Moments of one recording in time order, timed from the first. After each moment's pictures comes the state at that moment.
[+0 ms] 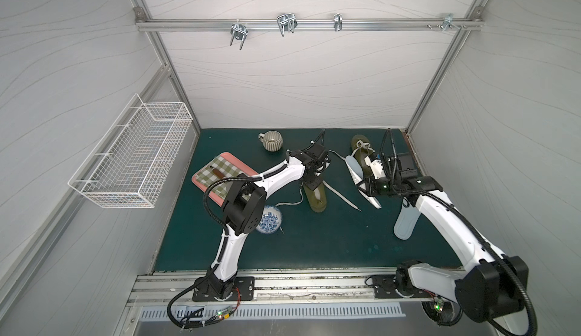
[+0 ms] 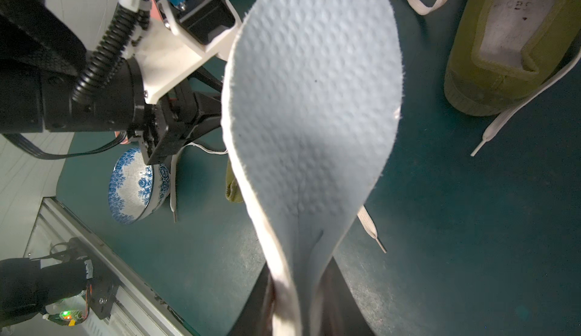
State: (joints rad) left arm -0.70 2.11 1.76 -0.87 -0.07 0.13; right arm 0.26 1.18 0.98 -0.71 -0.42 0.11
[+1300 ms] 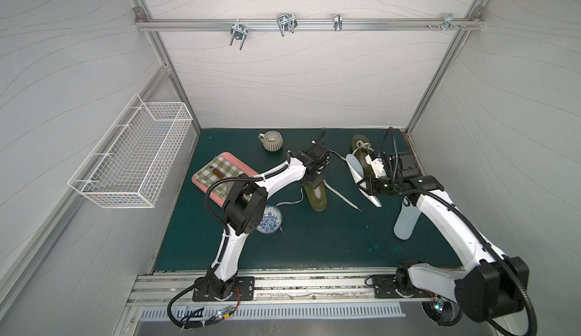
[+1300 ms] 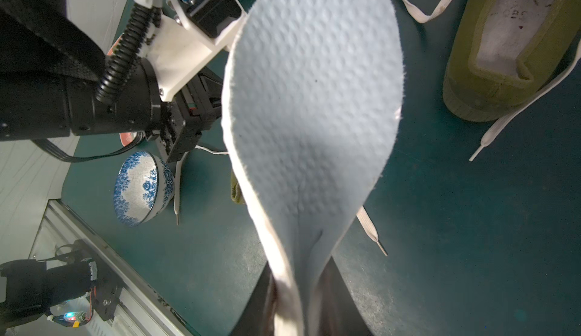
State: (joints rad) left arm -0.70 2.12 1.76 -0.82 -0.12 0.07; right arm 0.25 1.18 1.00 -0.71 -0.43 0.11
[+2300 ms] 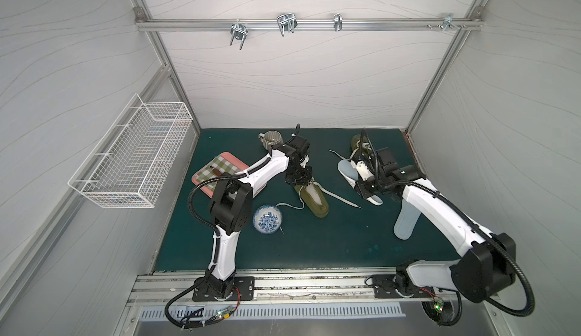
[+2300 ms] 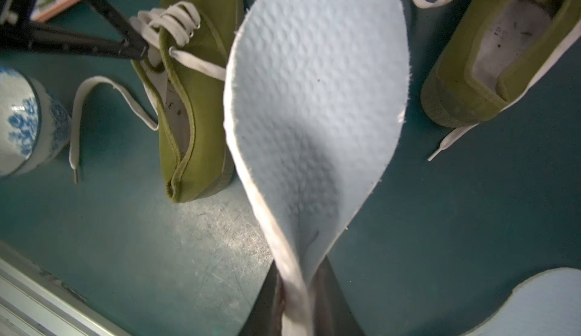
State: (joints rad) left arm -0.55 2.02 1.69 -0.95 0.32 -0.45; right arm 0.46 1.31 1.12 -0.87 -0.12 -0.10
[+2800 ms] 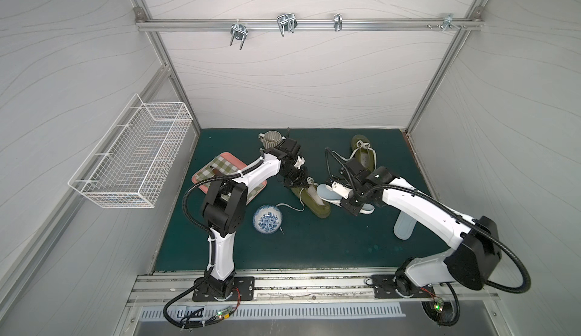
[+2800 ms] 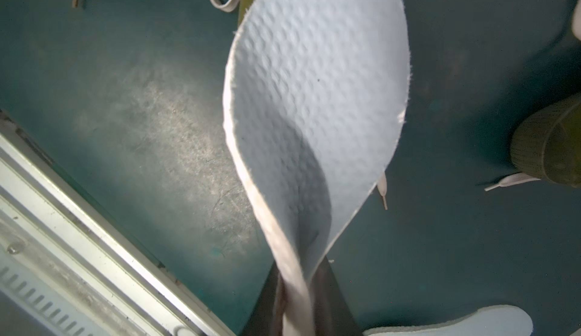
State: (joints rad) left arm -0.48 1.96 1.54 -0.79 0.52 -0.54; right arm 0.74 1.42 1.20 -1.07 -0.01 -0.29
